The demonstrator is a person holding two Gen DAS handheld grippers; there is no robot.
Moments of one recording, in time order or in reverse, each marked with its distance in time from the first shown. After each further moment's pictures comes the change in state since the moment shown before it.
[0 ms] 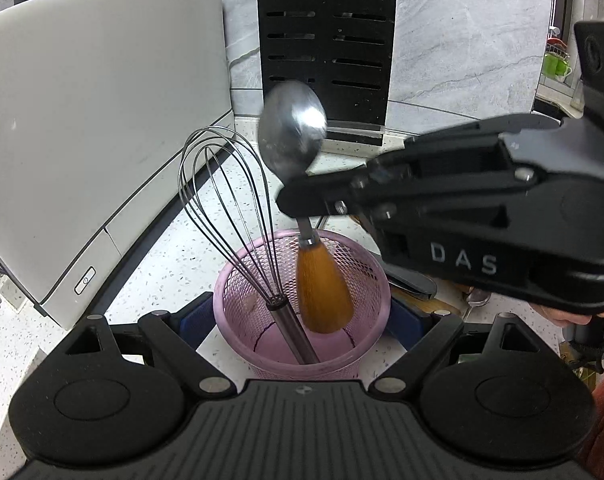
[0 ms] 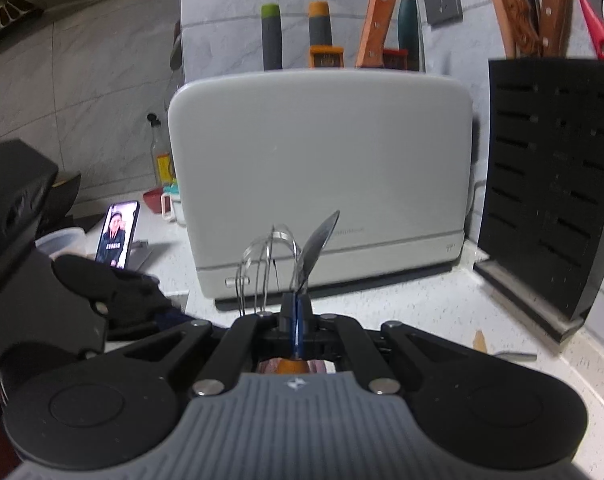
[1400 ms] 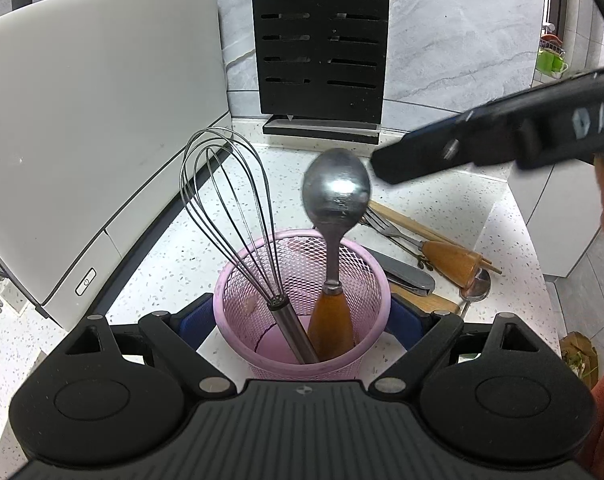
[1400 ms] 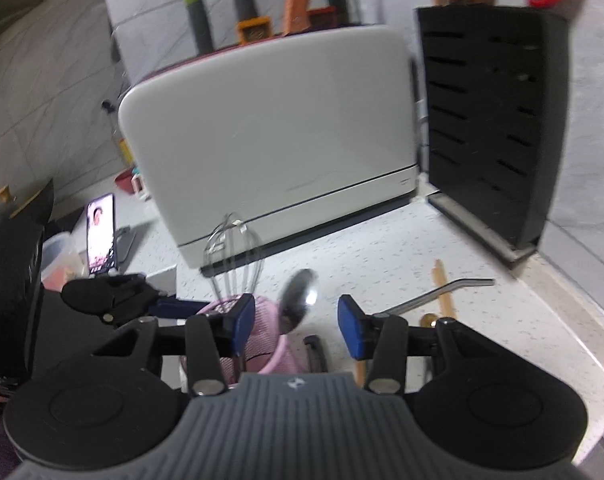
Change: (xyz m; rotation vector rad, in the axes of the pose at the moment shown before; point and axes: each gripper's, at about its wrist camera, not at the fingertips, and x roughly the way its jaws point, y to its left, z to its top) left arm -0.005 0.000 -0.005 0.015 -0.004 0.001; right arm -0.042 -0.023 0.032 0.196 0.190 -0.080
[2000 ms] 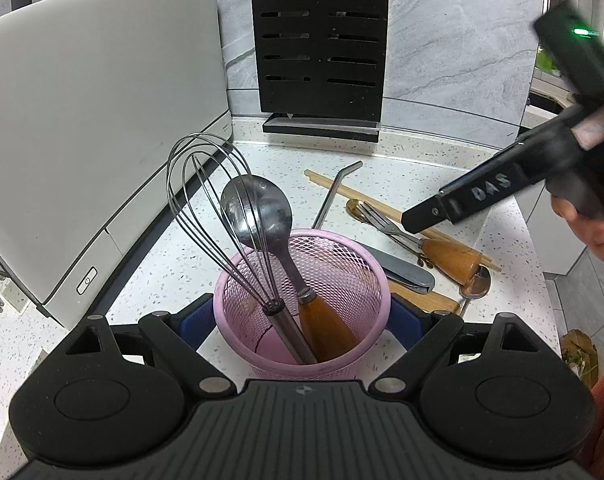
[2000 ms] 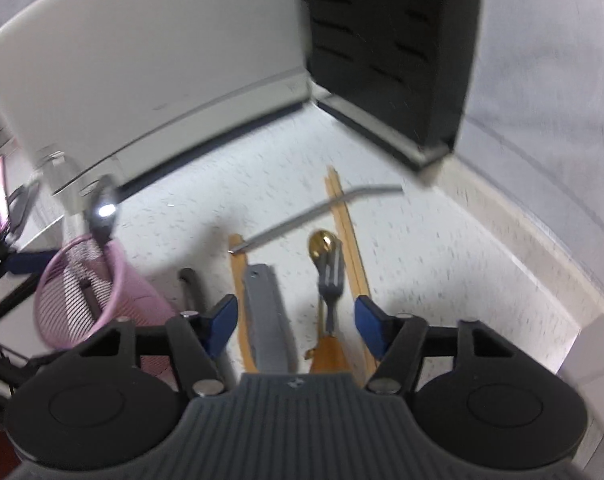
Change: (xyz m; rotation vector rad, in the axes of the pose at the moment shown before) left arm -0.001 -0.001 -0.001 0.002 0.003 0.000; right arm 0.051 -0.062 -0.019 0.130 0.273 -0.240
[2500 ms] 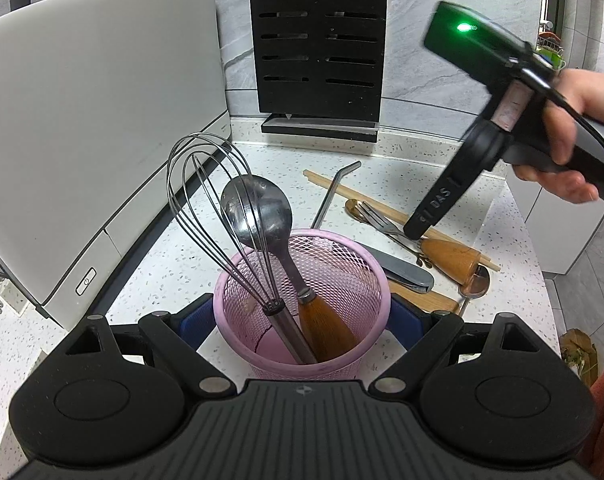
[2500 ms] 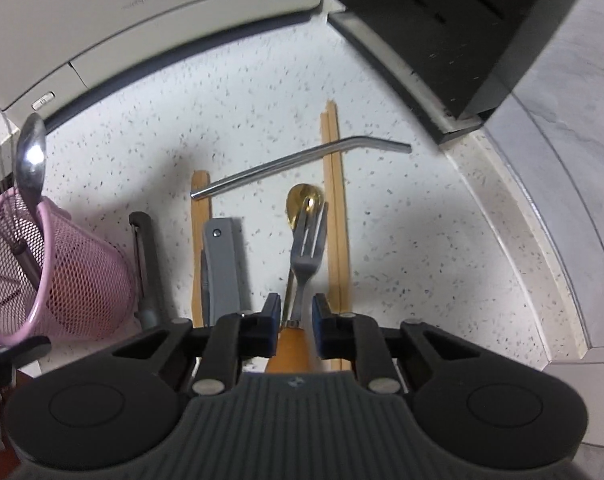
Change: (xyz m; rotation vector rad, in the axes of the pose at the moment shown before) left arm 0.000 0.000 -0.001 0.000 -0.001 0.000; right arm 0.051 0.013 0.038 -0.187 0.337 -0.095
